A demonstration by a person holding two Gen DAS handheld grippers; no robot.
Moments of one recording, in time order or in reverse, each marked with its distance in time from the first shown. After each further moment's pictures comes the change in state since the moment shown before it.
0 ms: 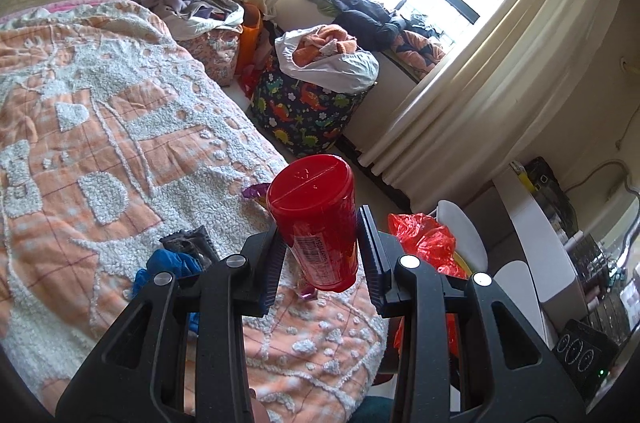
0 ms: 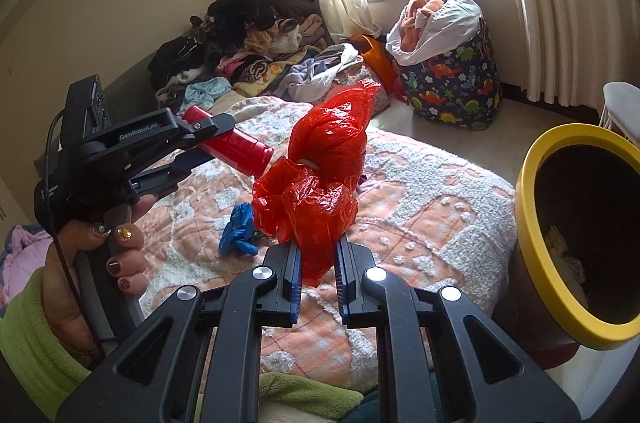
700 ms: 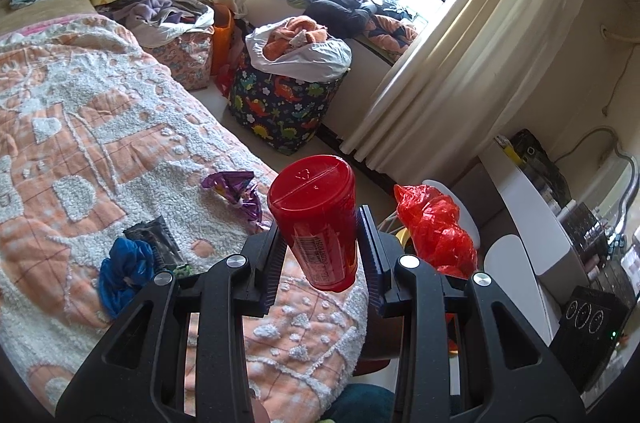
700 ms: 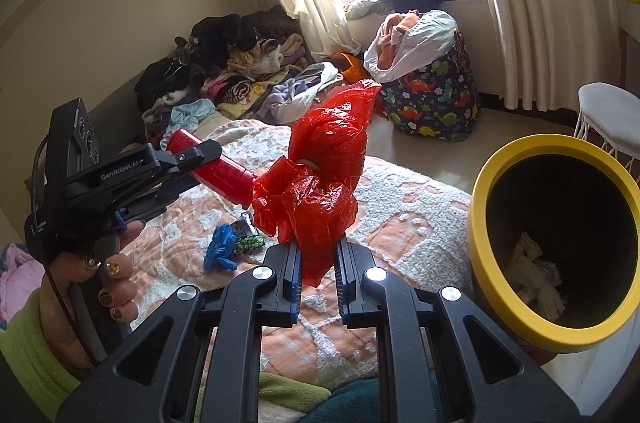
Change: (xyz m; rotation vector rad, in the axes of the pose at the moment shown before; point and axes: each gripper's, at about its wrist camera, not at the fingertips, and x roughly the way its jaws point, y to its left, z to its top) left arm 0.002 -0.041 -0.015 0.100 0.030 -0.042; right arm -0.035 -0.023 0.005 0.038 -0.066 -0.052
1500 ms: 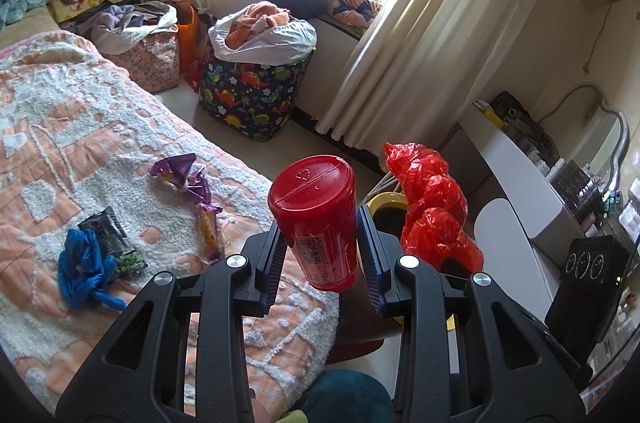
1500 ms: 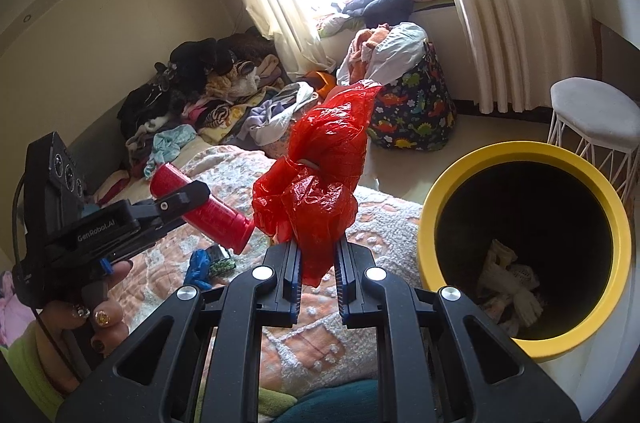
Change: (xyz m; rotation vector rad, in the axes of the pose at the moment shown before) left arm 0.018 -0.046 -0.022 0.112 0.058 -0.052; right arm -0.023 -0.038 0.010 0.067 -0.066 -0.057
